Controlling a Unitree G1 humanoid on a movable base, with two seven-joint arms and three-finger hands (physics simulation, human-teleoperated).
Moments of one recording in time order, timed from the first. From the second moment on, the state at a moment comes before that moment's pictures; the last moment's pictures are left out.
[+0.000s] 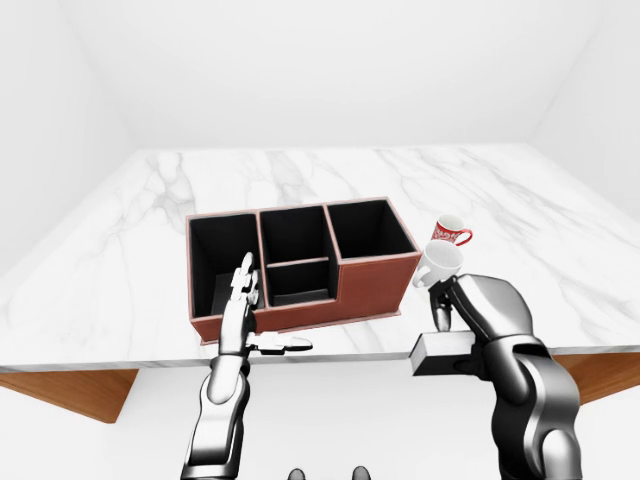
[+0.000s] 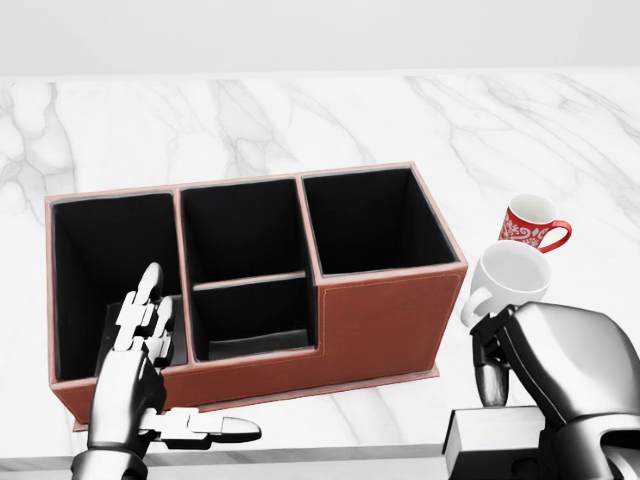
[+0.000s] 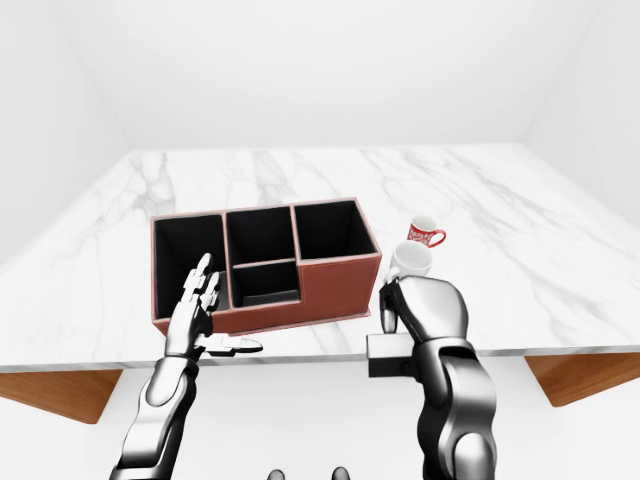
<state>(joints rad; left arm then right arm) 0.05 0.01 0.00 -0.02 0.01 -0.05 -0.06 0.08 -0.06 -0.12 -0.60 -1.30 0.09 0.59</state>
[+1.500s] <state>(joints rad) 0.05 0.01 0.00 -0.03 0.00 -0.05 -0.07 -0.61 -0.01 0.01 -0.63 -1.62 0.09 0.70</state>
